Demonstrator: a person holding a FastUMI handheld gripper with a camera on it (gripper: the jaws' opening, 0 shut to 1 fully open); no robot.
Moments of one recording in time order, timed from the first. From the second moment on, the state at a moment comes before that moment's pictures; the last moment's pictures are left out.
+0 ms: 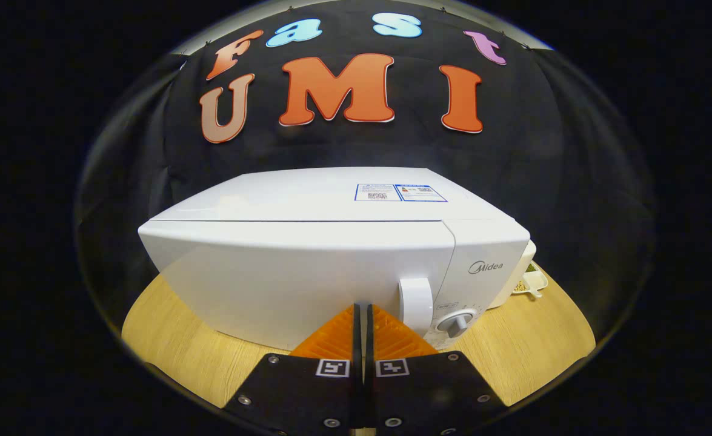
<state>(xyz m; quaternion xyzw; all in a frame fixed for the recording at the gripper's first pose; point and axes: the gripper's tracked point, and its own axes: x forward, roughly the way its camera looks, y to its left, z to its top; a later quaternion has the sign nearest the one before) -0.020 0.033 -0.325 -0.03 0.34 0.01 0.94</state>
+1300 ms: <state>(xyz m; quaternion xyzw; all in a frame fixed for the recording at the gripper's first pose) 0.024 0.018 0.089 -0.05 0.01 0.04 1.00</state>
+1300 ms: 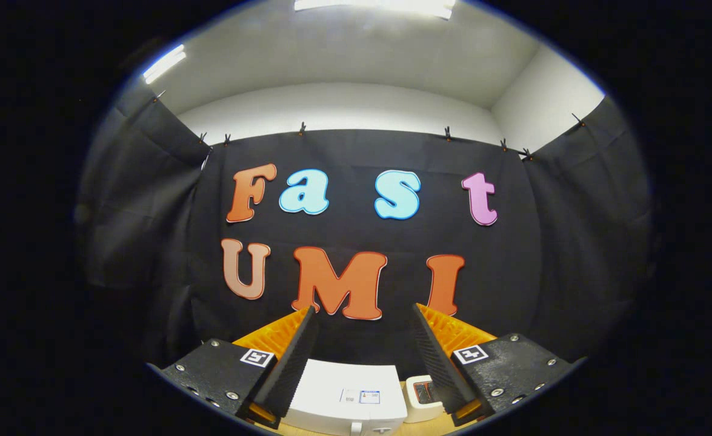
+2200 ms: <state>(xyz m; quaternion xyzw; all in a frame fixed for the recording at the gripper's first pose) 0.019 0.013 0.199 -0.07 -0.10 0.03 0.99</state>
